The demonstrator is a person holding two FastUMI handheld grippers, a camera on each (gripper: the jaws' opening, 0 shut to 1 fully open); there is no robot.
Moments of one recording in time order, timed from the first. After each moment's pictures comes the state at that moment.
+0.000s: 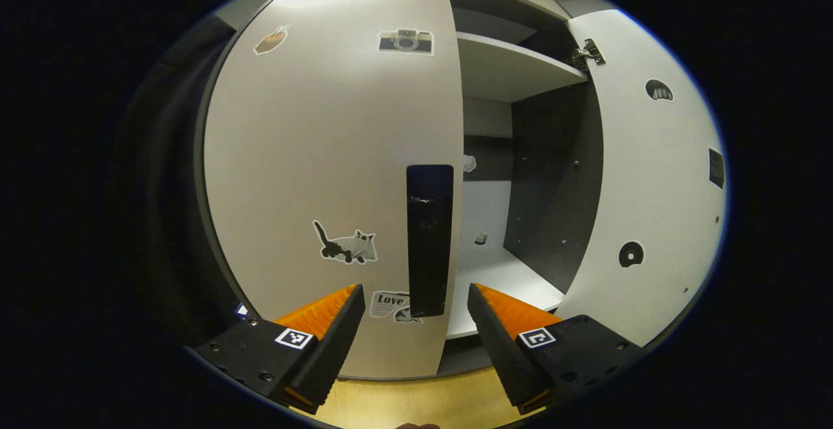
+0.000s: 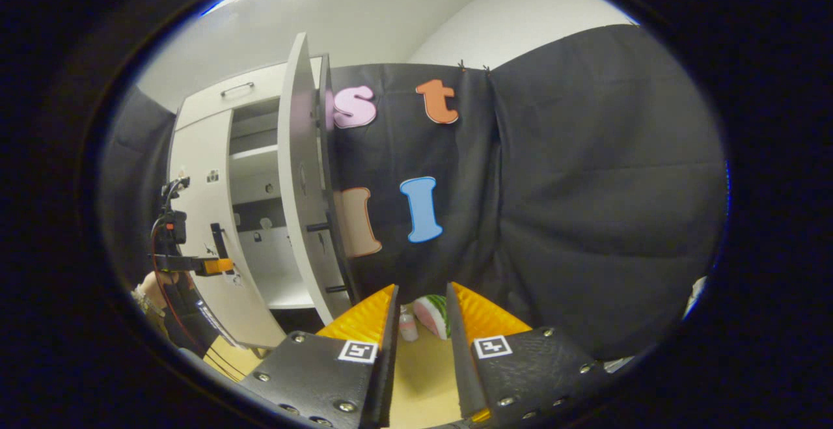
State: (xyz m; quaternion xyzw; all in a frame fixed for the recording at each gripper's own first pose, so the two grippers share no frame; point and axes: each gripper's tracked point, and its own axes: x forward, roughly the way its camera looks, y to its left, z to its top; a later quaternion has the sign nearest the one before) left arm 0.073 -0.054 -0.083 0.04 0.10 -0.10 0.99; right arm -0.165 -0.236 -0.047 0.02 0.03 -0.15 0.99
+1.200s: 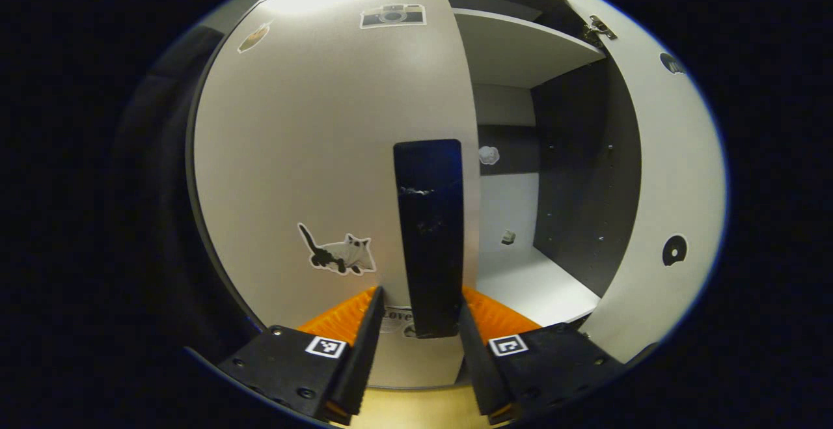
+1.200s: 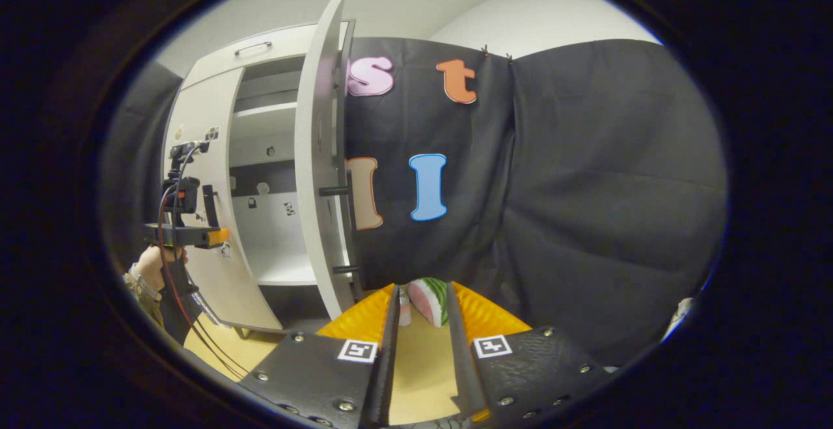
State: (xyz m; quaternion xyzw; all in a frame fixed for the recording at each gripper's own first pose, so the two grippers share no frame) left arm 0.102 -0.058 -0.095 0.05 0.09 -0.05 0.99; right arm -0.142 -0.211 -0.072 -0.03 0.09 -0.15 0.98
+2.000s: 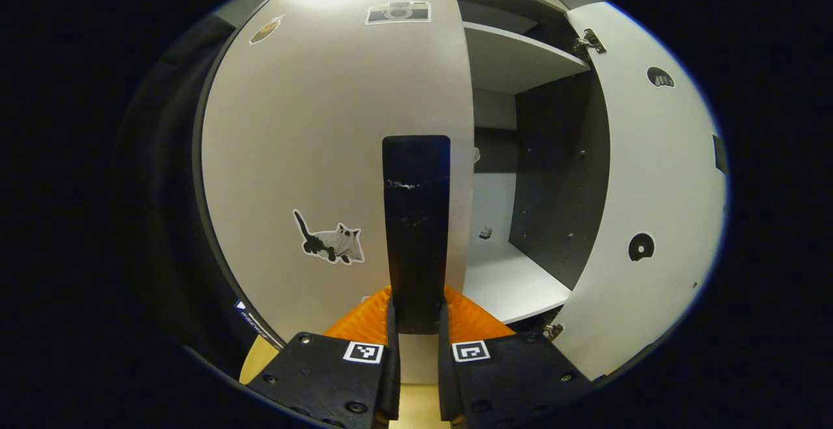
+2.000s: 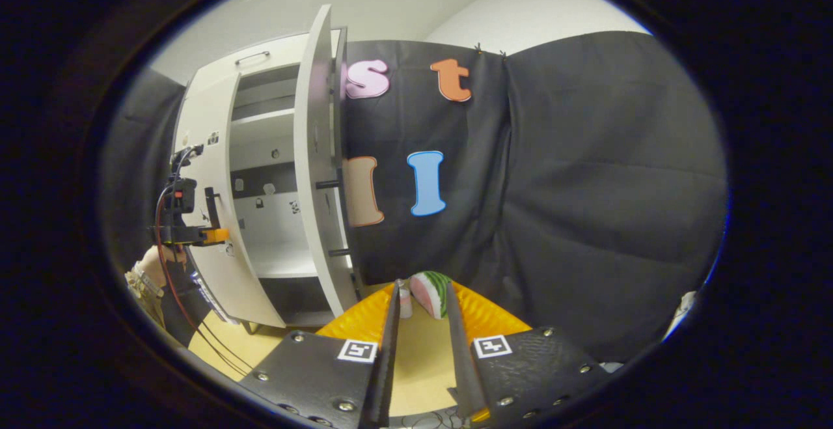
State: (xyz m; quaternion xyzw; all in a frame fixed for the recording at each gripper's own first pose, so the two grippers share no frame) left arm 0.090 -0.059 -0.098 0.04 0.10 -0.09 0.99; right arm -0.175 -0.223 -0.075 -0.01 0.09 -0.13 0.99
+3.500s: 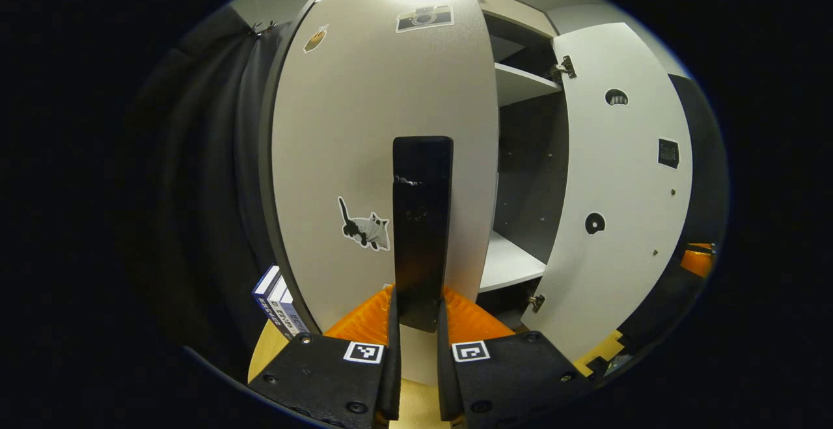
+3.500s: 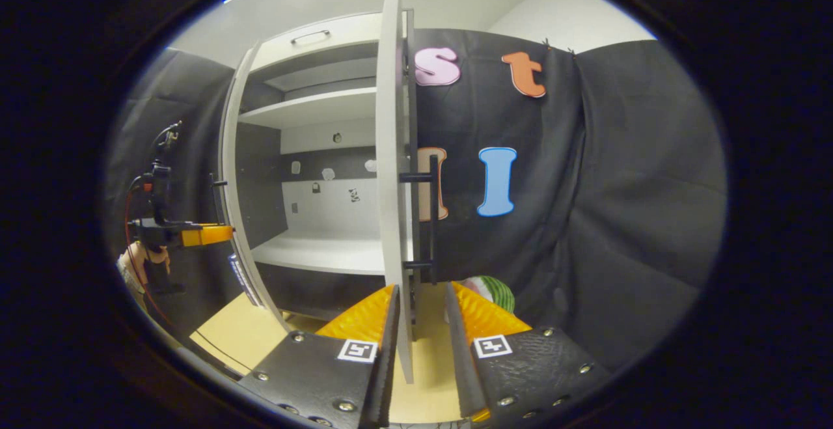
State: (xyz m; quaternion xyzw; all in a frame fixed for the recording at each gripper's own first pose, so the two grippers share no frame) left arm 0.072 -0.041 -0.101 0.03 0.10 -0.13 0.99; right arm -0.109 -0.145 -0.090 -0.04 0.12 0.00 0.99
